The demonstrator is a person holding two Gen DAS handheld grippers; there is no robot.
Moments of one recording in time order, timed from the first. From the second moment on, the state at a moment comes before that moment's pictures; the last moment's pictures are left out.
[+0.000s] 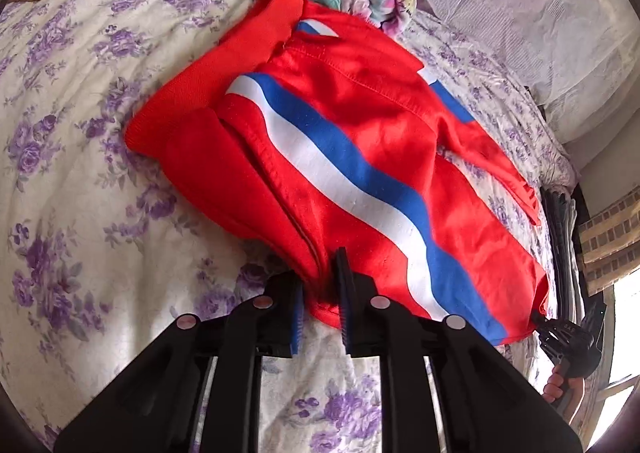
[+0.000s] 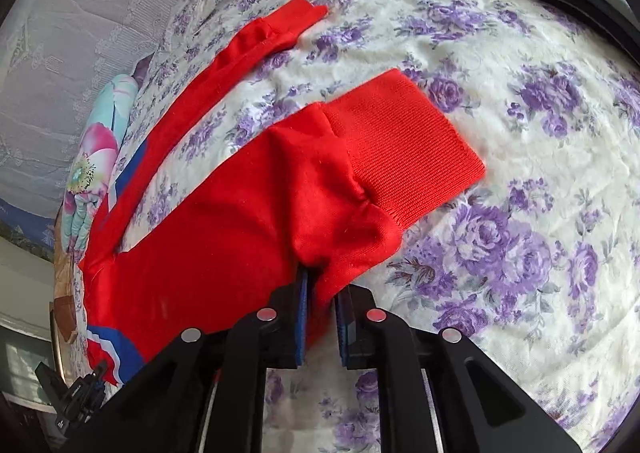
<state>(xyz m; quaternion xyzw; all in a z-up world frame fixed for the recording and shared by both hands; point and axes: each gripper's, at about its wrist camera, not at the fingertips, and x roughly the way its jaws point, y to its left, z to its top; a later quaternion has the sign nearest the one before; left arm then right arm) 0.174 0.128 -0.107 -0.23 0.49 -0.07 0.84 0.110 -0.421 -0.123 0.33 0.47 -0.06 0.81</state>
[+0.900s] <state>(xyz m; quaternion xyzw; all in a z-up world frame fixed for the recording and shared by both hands) 0.381 0.121 -0.091 -0.08 0.59 0.00 0.81 0.327 -0.493 -0.115 0.37 0.50 -0.05 0.78</state>
